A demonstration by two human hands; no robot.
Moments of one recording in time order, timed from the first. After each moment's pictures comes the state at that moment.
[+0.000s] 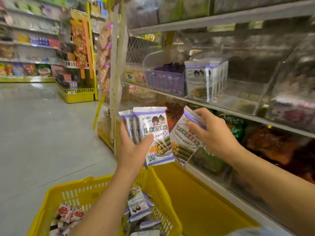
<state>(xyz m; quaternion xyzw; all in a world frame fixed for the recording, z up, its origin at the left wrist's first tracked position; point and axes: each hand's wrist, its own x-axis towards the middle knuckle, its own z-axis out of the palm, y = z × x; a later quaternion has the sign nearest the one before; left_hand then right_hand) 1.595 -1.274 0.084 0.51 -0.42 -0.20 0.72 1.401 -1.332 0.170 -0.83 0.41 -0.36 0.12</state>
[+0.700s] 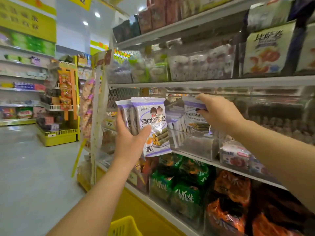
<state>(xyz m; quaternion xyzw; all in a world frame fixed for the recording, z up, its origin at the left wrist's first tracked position) 1.546 -1.295 0.255 0.45 -0.51 -0.10 0.72 1.317 -1.363 0.358 -0.81 0.41 -0.33 -0.25</state>
